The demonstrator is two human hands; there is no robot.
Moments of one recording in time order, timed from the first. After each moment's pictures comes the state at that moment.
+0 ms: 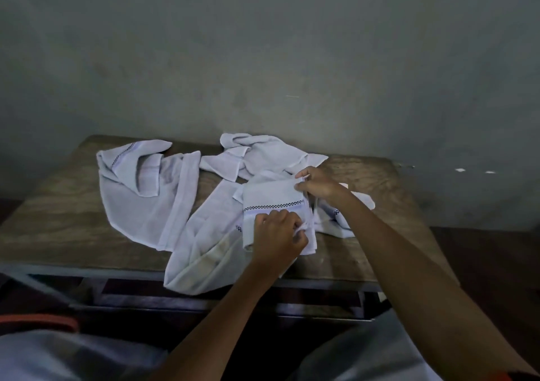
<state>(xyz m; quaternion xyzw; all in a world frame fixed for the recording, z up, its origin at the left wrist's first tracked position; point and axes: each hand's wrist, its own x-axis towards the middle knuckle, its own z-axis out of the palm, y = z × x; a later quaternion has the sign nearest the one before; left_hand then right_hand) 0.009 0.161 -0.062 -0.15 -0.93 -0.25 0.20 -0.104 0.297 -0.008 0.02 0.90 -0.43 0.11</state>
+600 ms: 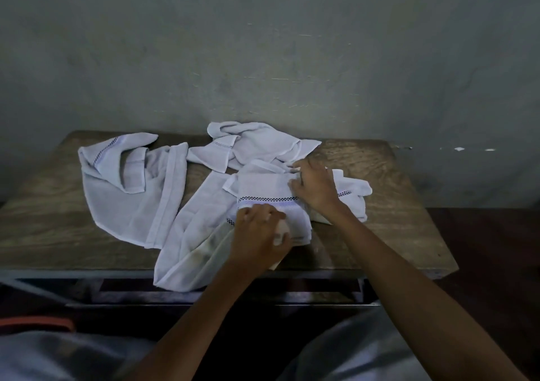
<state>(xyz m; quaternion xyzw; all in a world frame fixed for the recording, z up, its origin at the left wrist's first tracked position) 0.012 0.139 -0.077 -0.23 -0.93 -0.19 0.23 -0.079 0.304 -0.042 -0.05 0.98 -0.19 -0.07</state>
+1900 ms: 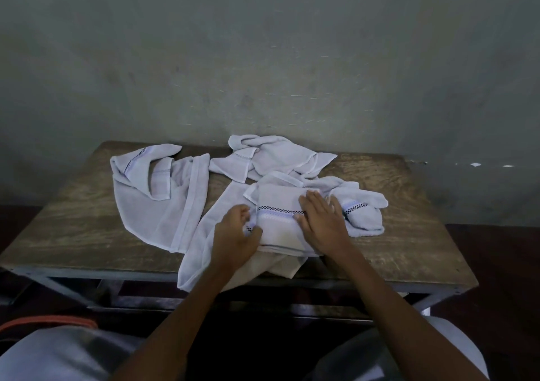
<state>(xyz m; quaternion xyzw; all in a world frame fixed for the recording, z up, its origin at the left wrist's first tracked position) 0.007 0.069 -0.073 0.00 -0.89 -0.45 0.11 -0.031 0.285 -0.089 -0.11 0.99 -0.07 -0.11</state>
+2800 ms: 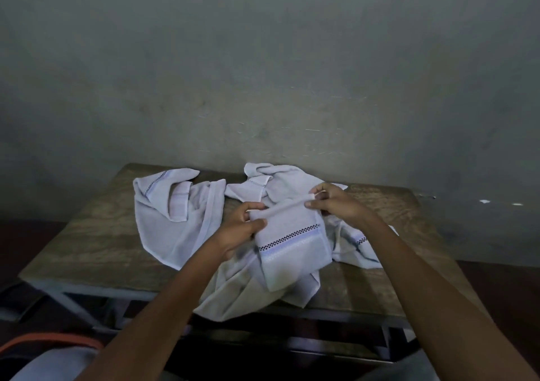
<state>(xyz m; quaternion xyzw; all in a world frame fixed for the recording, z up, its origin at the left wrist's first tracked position) -0.046 0.037 -0.016 0.01 -0.70 -0.70 -0.12 -0.091 0.285 0.028 -0.04 0.83 -0.53 0.13</state>
